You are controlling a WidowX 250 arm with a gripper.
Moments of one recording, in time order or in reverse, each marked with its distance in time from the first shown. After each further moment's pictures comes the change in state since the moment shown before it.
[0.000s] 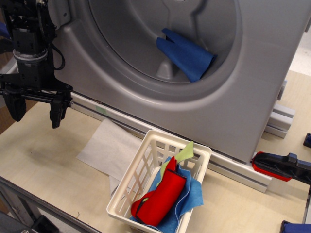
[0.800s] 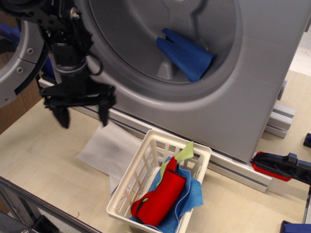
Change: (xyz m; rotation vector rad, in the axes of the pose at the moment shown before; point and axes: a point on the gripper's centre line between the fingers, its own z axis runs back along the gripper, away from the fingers) arm 0.016 -0.060 0.007 -0.192 -0.187 0.268
